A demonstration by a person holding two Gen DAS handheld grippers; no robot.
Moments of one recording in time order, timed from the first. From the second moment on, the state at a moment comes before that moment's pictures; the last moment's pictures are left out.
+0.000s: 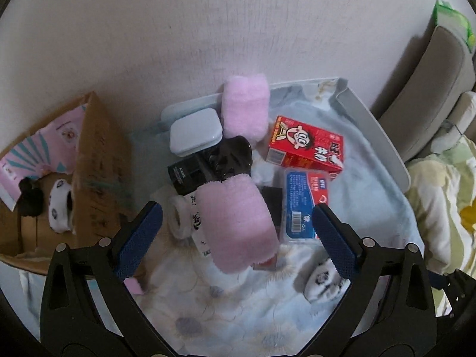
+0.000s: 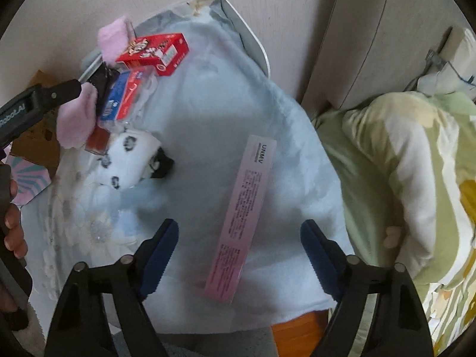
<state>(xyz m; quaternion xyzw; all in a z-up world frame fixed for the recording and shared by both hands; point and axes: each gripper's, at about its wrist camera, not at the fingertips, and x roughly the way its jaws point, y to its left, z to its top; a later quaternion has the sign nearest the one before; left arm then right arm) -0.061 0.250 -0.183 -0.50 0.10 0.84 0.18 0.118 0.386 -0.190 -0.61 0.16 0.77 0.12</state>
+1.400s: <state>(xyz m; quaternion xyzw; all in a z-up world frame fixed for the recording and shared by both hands) -0.037 0.200 -0.091 -0.45 0.04 0.87 0.20 0.096 0.372 -0.101 -0.55 0.15 0.82 0.06</state>
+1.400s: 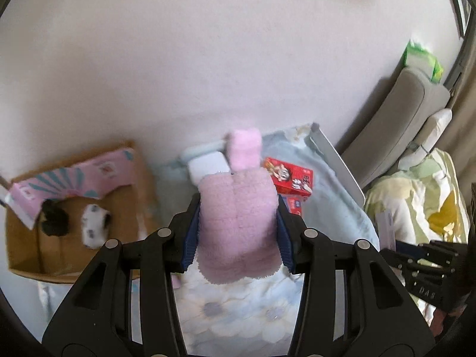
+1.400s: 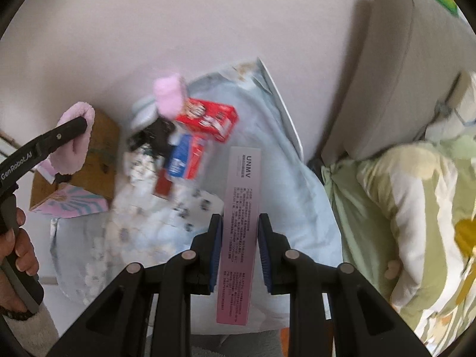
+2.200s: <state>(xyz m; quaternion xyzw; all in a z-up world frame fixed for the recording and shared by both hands) -0.058 -0.041 -0.051 -0.42 -0.02 0.91 0.04 -0.032 0.164 -0.032 -0.50 0.02 0.85 -0.16</state>
